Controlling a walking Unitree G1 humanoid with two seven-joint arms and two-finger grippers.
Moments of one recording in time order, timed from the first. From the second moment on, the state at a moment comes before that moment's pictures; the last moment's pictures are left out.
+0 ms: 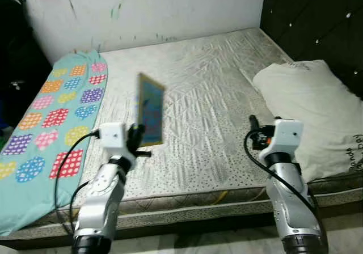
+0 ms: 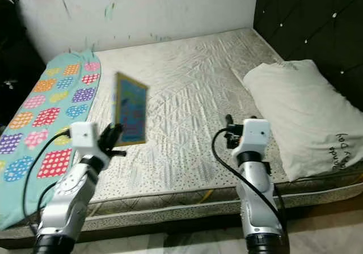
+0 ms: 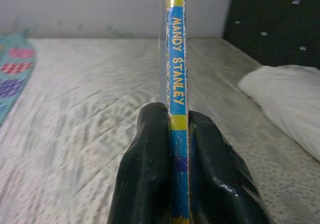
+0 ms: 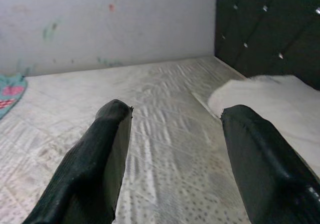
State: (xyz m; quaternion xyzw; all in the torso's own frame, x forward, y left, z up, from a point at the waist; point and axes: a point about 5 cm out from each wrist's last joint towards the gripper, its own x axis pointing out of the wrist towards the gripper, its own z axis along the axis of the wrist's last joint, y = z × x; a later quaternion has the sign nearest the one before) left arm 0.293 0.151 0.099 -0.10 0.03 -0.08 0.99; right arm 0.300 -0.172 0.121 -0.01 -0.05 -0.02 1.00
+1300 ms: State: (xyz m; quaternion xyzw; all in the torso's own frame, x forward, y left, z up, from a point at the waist) left arm 0.251 0.176 0.088 -0.13 0.04 -0.01 0.99; right arm 0.307 -0.151 0.123 -0.02 -0.02 0.07 1.00
